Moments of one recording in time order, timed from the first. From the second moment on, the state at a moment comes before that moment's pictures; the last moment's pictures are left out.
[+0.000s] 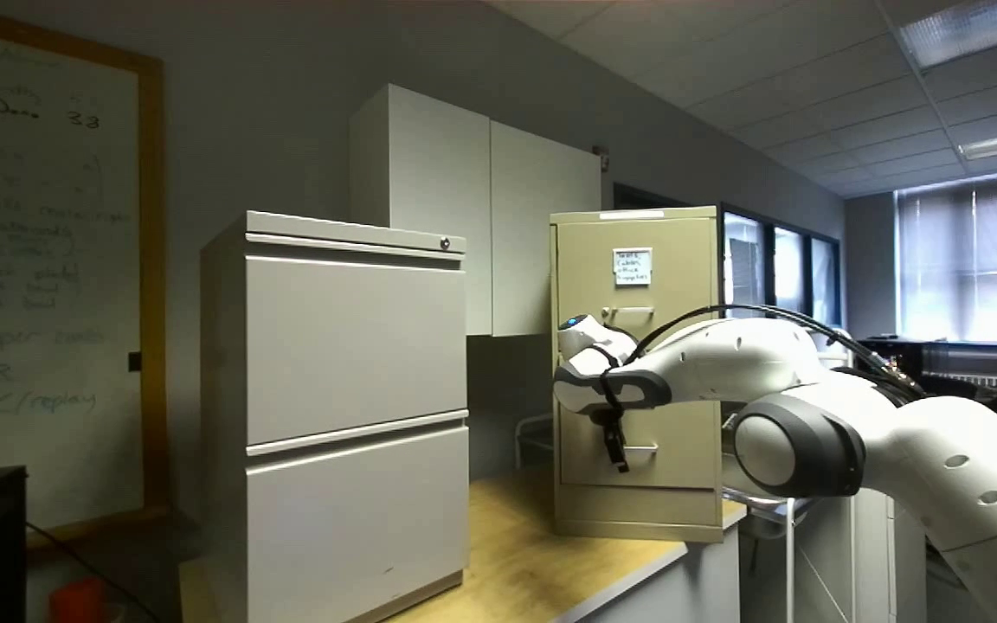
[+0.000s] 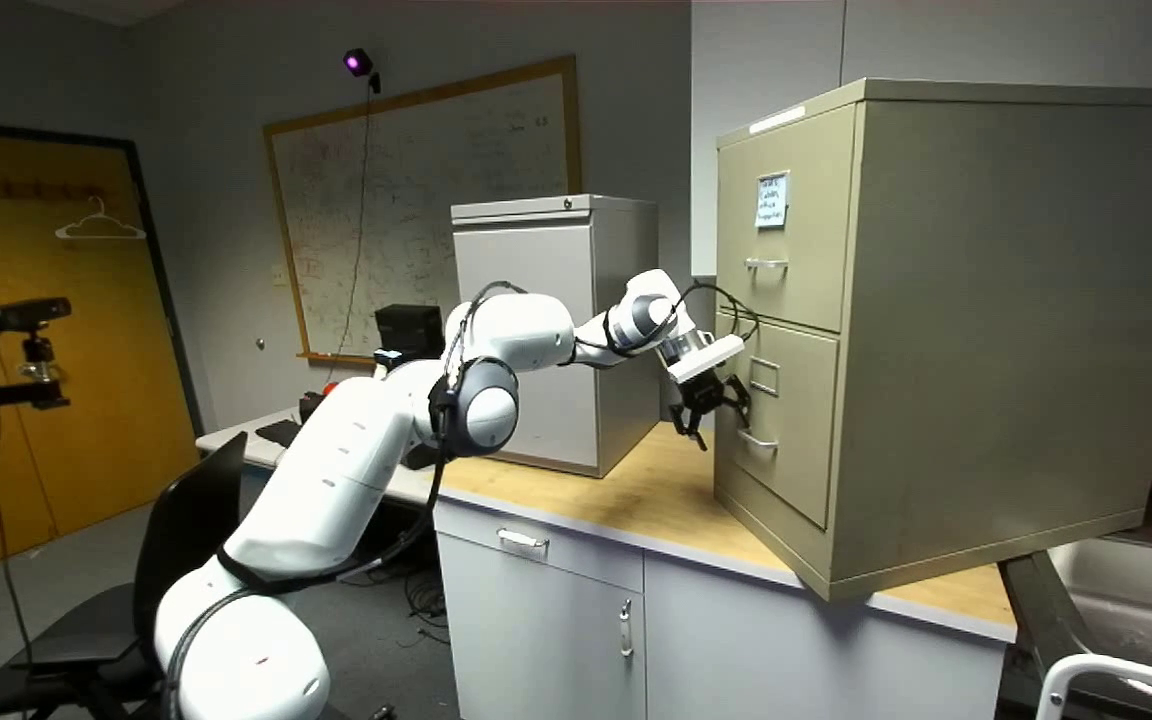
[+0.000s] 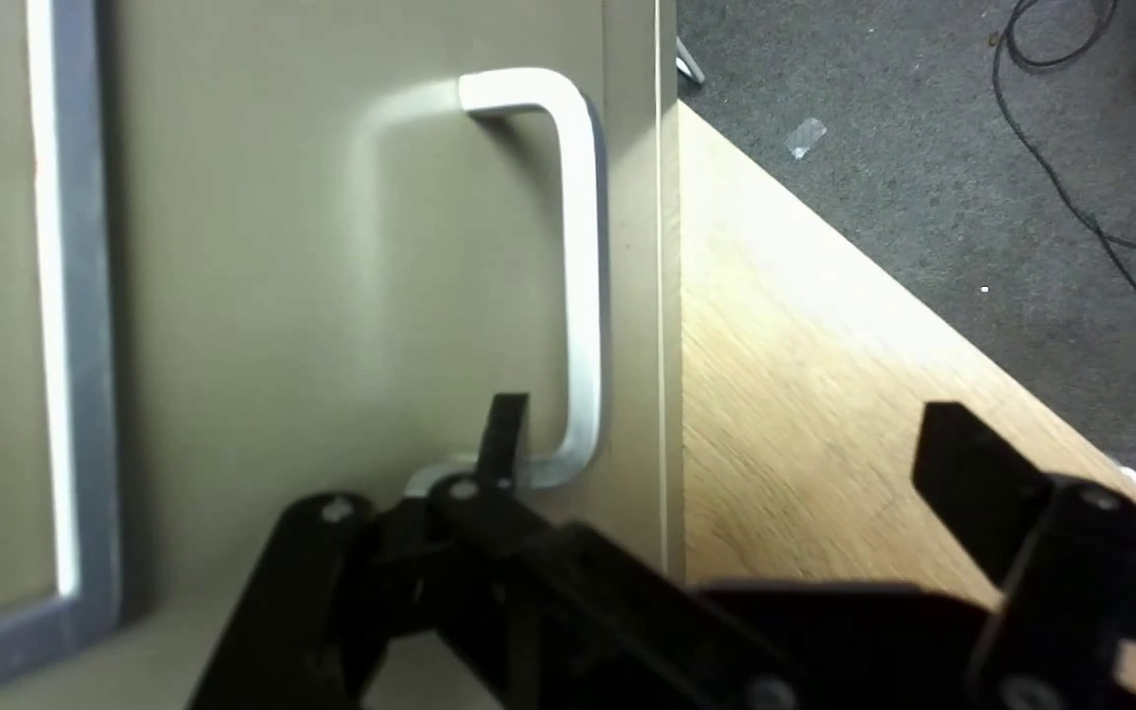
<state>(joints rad) -0.15 0.69 -0.08 -0.96 -0.44 1.79 -0.86</state>
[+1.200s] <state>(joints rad) -0.21 0.71 -0.08 -0.95 -0.40 1.84 -0.85</state>
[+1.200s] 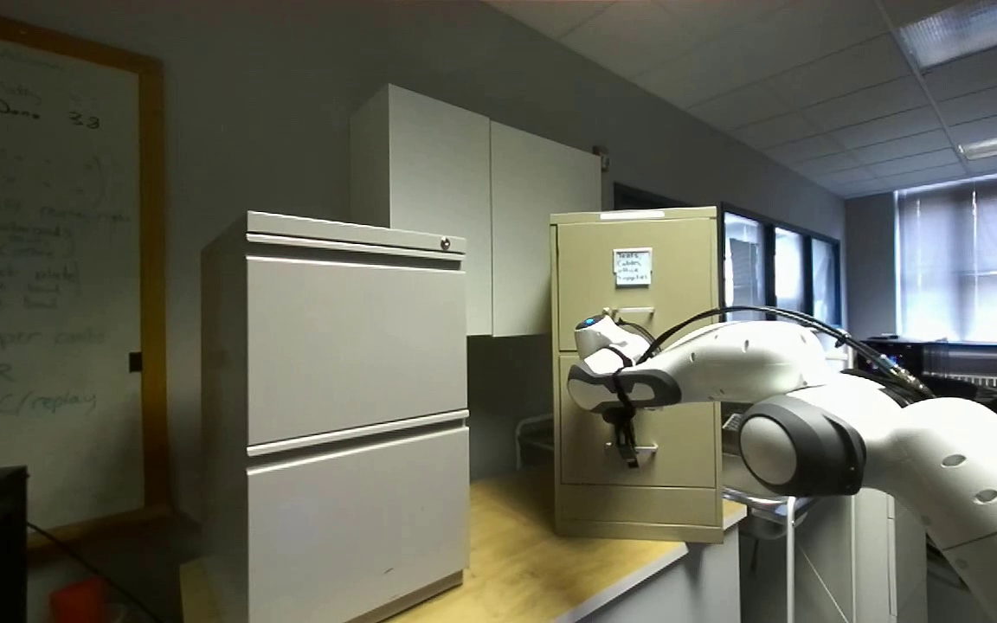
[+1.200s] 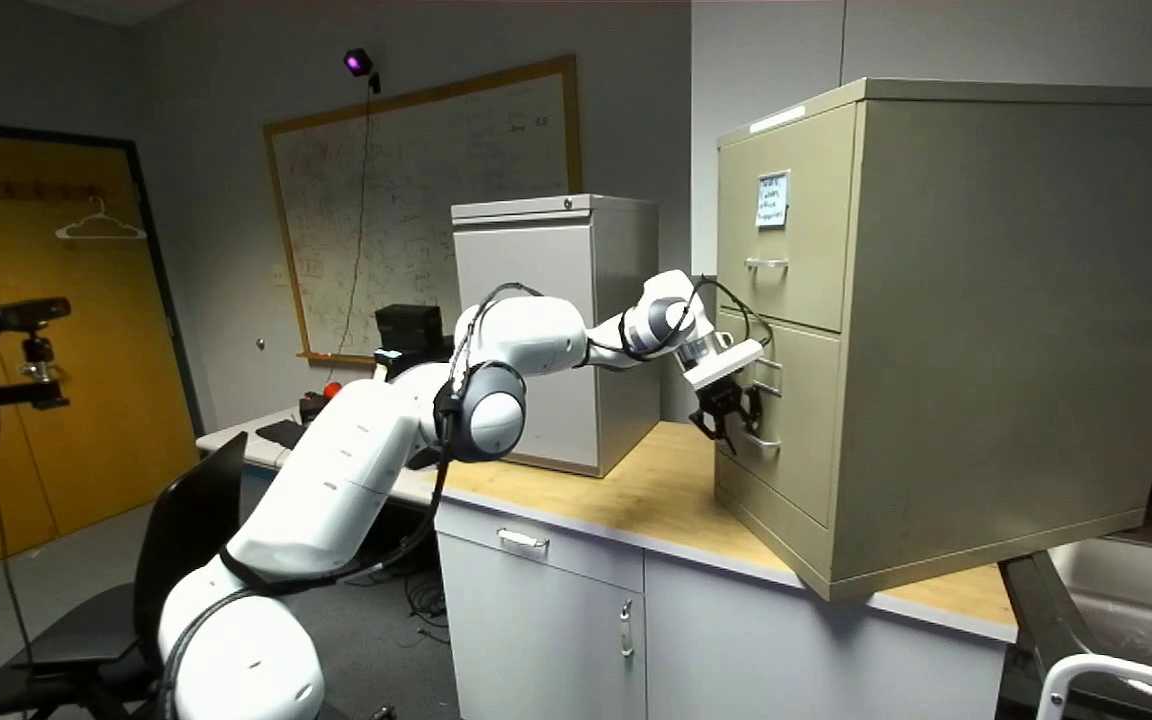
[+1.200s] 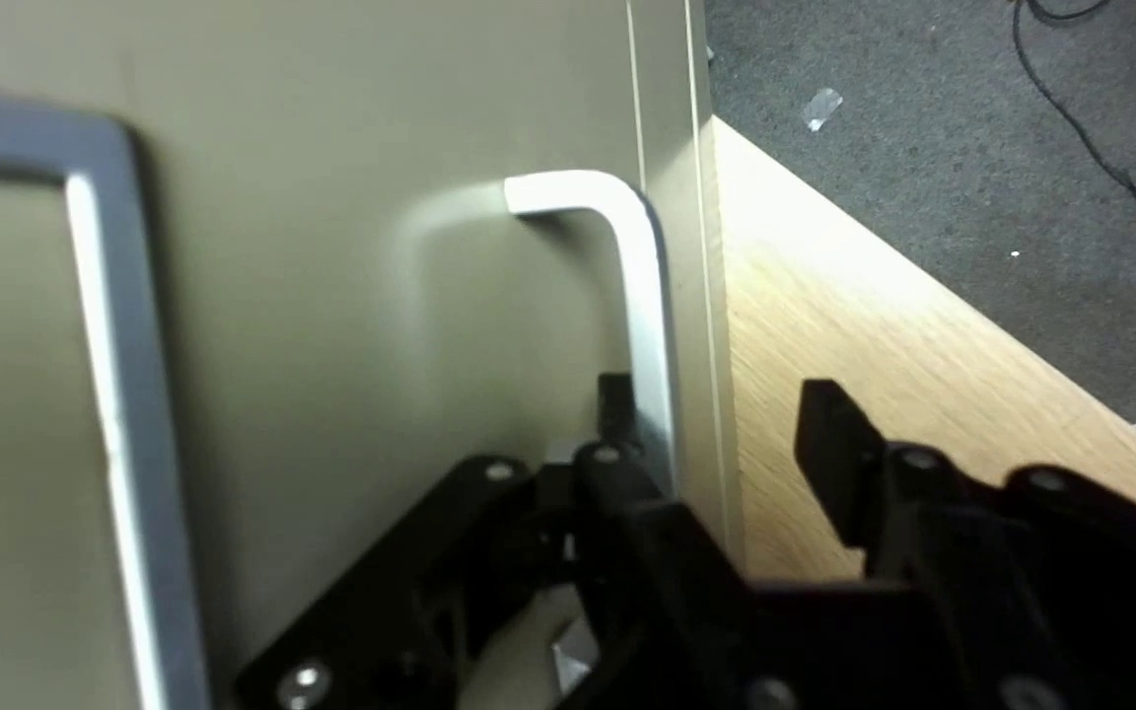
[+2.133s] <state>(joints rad) -0.20 0.71 -0.08 -0.96 -0.44 1.87 -0.81</state>
